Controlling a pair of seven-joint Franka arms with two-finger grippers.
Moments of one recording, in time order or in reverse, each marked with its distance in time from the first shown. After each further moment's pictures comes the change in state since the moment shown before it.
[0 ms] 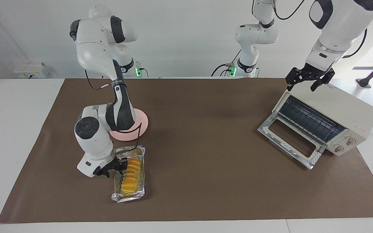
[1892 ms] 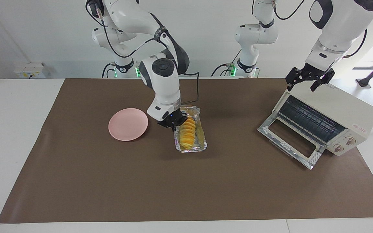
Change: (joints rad) left arm 0.000 0.000 0.000 0.000 0.000 0.000 0.000; right arm 0.401 -0.368 0.025 -0.388 0.083 0.071 0.553
